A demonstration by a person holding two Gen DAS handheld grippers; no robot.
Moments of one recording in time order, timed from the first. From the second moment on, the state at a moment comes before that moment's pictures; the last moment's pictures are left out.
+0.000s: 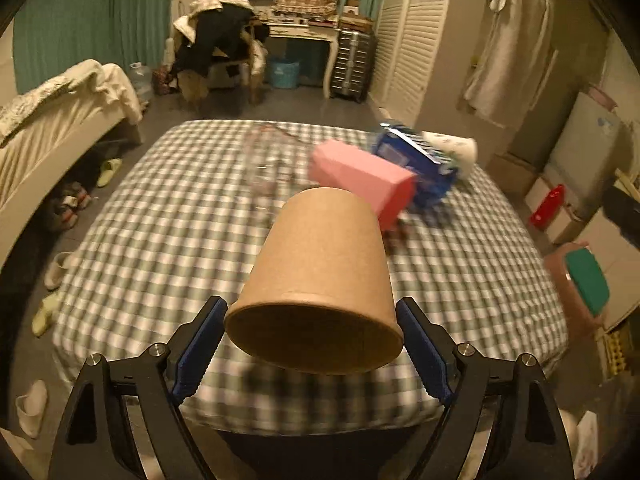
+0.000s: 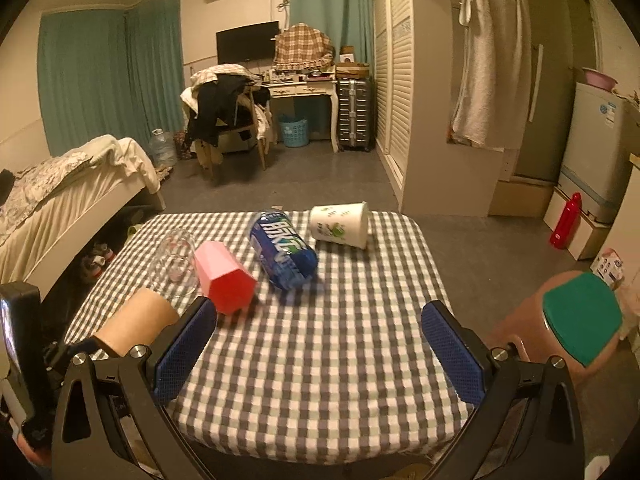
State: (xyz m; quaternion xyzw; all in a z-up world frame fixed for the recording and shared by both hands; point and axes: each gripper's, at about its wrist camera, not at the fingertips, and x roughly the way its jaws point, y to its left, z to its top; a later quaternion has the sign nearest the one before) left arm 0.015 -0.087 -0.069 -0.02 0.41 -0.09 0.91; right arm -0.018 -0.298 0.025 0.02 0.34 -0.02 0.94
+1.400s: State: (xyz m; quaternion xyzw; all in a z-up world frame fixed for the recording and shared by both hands) left arm 0.079 0.058 -0.054 -0.06 0.40 -0.05 0.91; right arm 0.115 -0.163 -0.050 0.02 0.61 0.11 0.78
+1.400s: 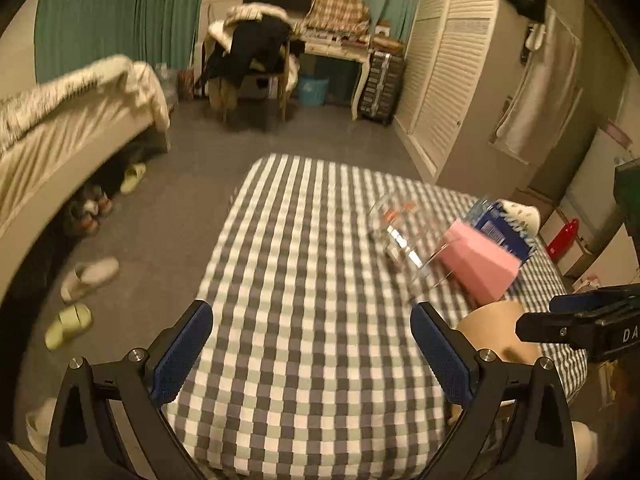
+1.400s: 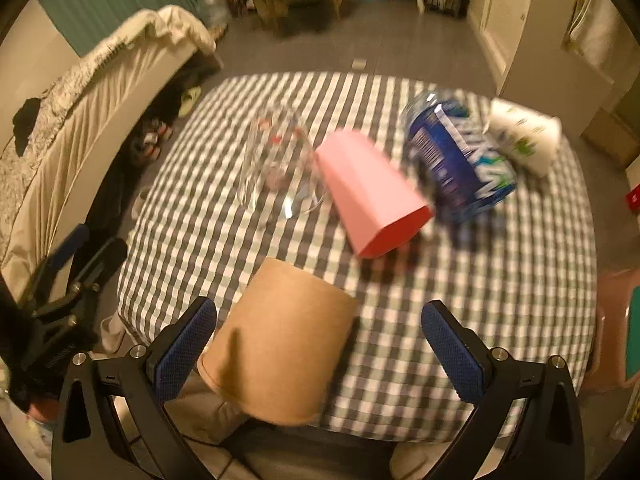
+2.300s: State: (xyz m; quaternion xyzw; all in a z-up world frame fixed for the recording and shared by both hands) left arm 0.073 0.068 -0.057 -0.09 0.40 -0.05 0.91; right arm 0.118 -0.131 -0.058 0.00 0.59 0.14 0.80
